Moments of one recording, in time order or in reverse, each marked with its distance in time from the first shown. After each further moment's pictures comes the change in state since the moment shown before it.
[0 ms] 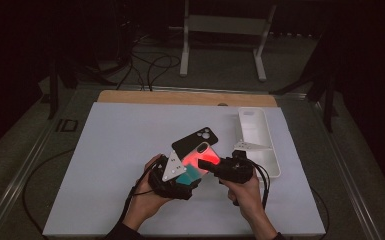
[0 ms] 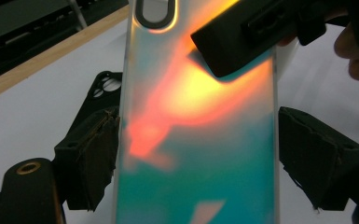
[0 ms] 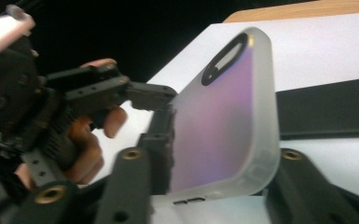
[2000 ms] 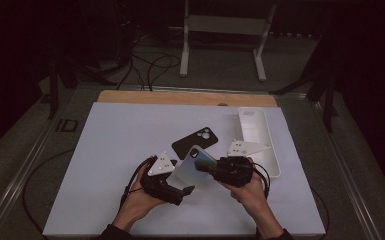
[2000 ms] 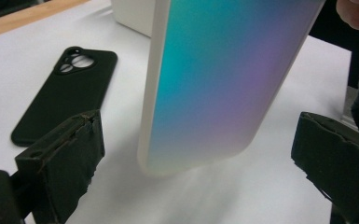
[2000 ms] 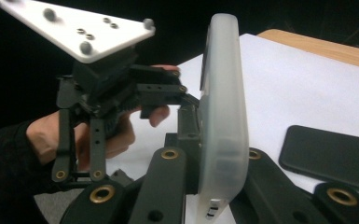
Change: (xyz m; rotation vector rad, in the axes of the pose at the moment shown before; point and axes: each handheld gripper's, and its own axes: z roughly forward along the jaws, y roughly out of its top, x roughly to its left) left arm 0.018 -0.021 -0.004 -0.004 -0.179 -0.112; right arm 0.035 0.019 -0.007 0.062 0.068 -0.314
